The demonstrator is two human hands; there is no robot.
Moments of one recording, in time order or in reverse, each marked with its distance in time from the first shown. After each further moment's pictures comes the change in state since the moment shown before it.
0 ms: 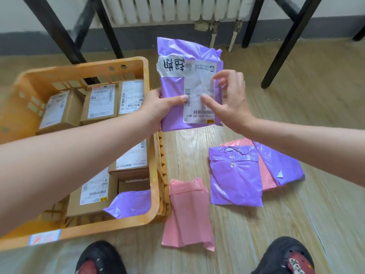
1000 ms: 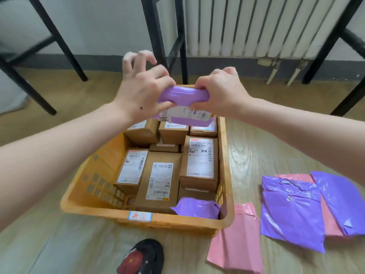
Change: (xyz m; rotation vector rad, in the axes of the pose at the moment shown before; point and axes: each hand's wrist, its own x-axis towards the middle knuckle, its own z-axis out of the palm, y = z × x) left_hand -0.083 0.109 -0.196 1.835 0.414 1.065; right_hand 0.061 -0.185 0.086 -0.430 -0.274 -0.560
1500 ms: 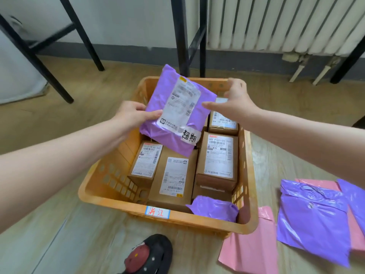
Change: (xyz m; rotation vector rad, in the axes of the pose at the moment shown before) left_hand -0.077 -0.030 0.042 -1.076 -0.352 -1.164; right_hand 0.004 -0.022 0.051 0.633 -0.169 0.666
